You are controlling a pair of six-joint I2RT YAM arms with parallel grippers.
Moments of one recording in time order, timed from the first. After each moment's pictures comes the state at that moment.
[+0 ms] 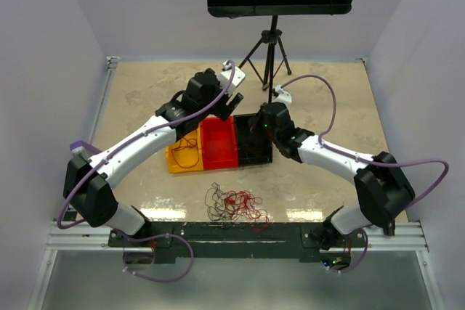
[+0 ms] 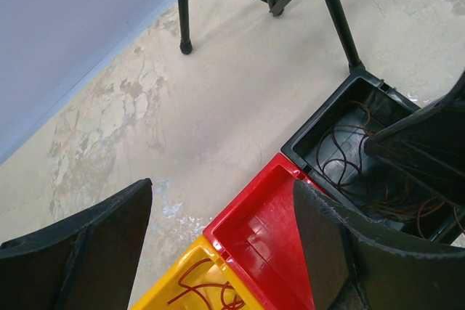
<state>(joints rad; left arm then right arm) -0.68 1.49 1.31 -0.27 -0.19 0.24 0.66 1.46 0.89 0.08 0.27 0.79</state>
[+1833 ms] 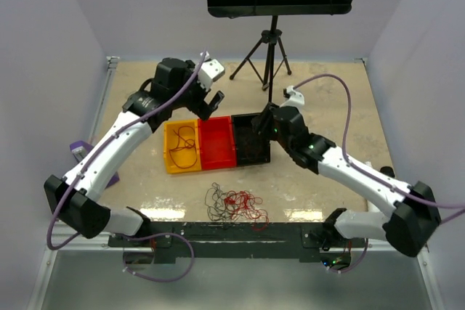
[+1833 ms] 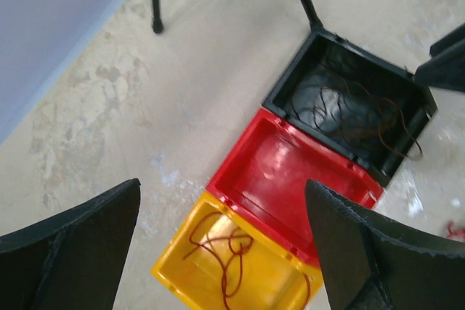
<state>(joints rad) -0.52 1.40 1.44 -0.56 0.11 0.30 0.73 1.27 0.94 -0.13 0.38 0.79</state>
